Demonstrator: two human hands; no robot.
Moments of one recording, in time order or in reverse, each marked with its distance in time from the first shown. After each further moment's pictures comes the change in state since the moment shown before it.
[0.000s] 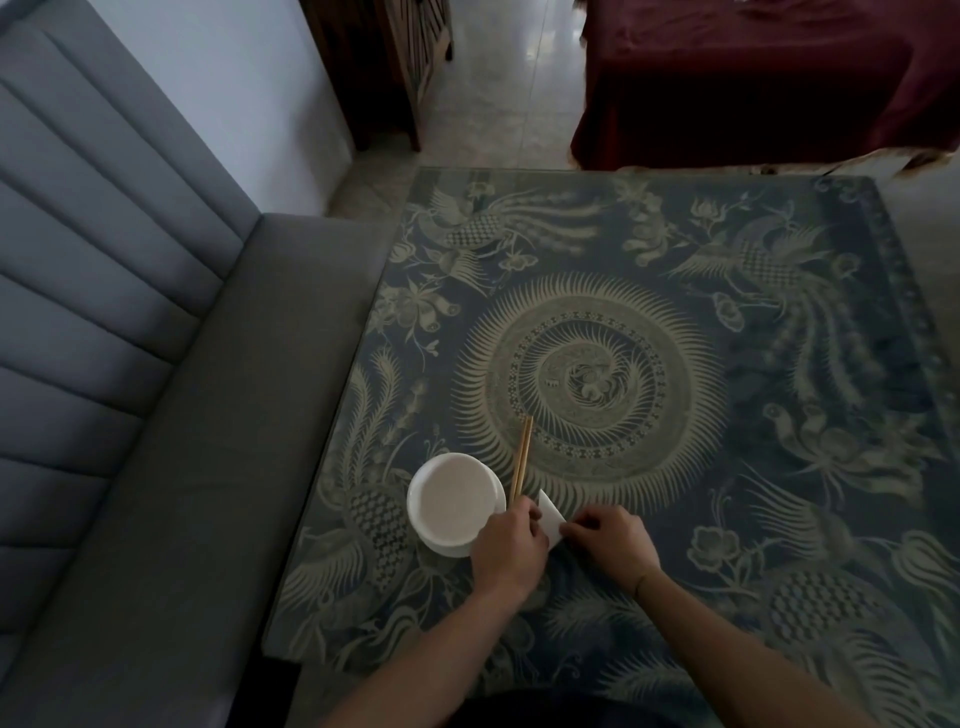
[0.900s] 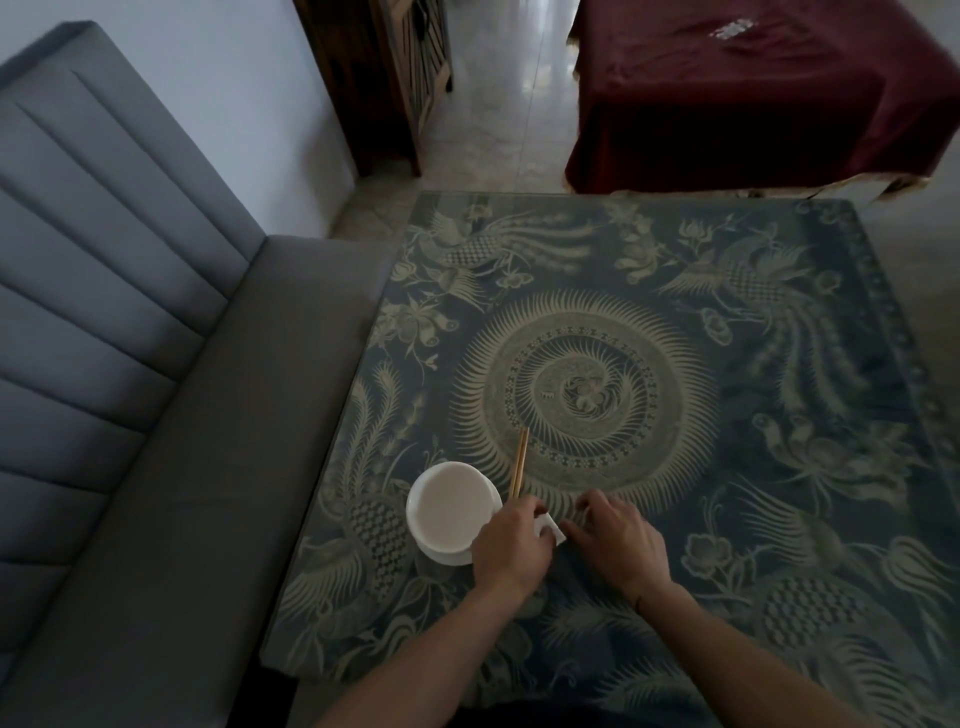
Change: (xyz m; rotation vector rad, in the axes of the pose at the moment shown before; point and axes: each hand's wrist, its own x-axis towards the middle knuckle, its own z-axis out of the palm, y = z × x) left_hand -0.003 0.013 -0.012 0.011 0.047 0.101; right_hand -0.018 -0.013 -0.017 -0.355 0.197 -0.192
